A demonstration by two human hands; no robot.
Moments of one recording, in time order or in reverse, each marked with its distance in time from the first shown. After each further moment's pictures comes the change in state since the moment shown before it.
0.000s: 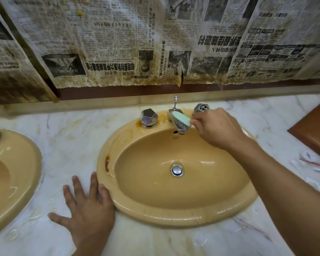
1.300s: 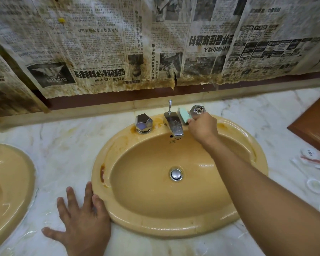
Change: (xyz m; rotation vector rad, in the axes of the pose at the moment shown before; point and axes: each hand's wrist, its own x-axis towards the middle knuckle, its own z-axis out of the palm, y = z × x) left_hand 0.005 0.006 0.003 0.013 0.062 -0.022; right_hand 0.064 0.019 0.074 0.607 0.117 0.585
